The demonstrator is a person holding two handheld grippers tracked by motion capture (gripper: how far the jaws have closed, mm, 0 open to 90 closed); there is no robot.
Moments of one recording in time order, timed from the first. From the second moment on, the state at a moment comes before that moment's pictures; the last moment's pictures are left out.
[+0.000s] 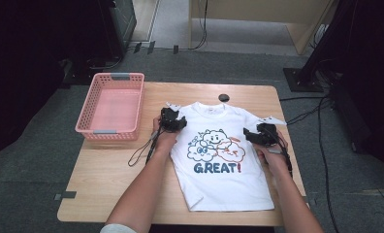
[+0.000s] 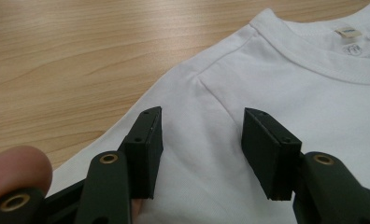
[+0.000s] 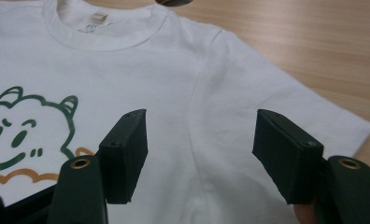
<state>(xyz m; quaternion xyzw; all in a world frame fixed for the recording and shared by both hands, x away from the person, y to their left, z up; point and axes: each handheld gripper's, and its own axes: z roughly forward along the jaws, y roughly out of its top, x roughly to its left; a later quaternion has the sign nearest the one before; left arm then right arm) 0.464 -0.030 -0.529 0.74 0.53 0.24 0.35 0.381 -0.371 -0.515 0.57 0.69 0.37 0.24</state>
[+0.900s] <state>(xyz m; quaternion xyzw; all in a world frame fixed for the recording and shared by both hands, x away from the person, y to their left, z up) 0.448 -0.016 -0.495 0.73 0.52 0.21 0.39 0.380 -0.357 -0.534 0.58 0.70 0.33 0.25</state>
